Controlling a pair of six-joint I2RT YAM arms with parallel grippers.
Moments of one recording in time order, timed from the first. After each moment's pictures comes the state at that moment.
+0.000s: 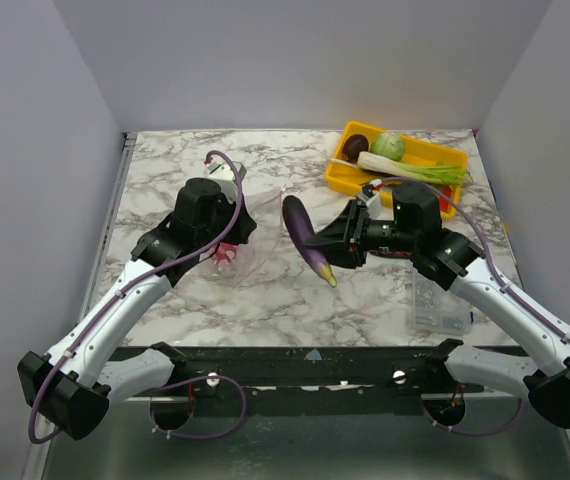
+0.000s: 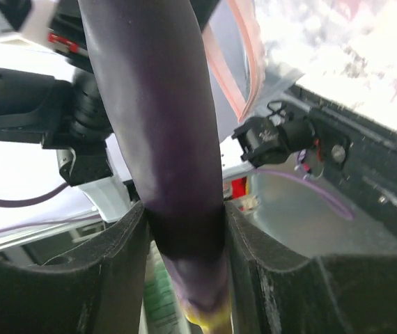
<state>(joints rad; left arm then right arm) -0.53 1.05 1.05 -0.50 0.08 -0.32 0.63 1.07 1.02 -0.31 -0.63 1.33</state>
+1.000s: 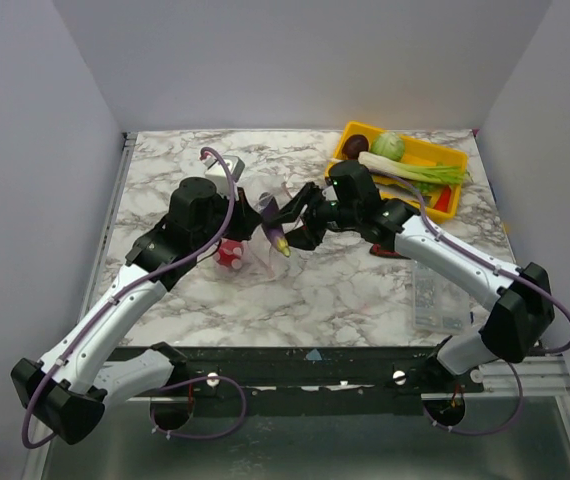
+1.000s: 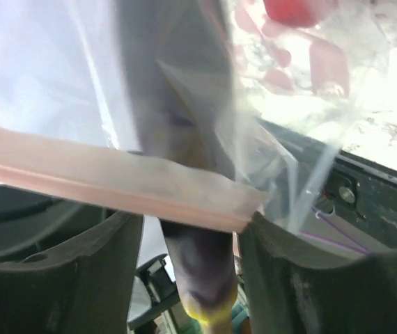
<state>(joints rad) -0.57 1.04 1.08 -0.44 0.10 -0.39 0.73 1.46 1.23 -0.32 -0.46 1.52</state>
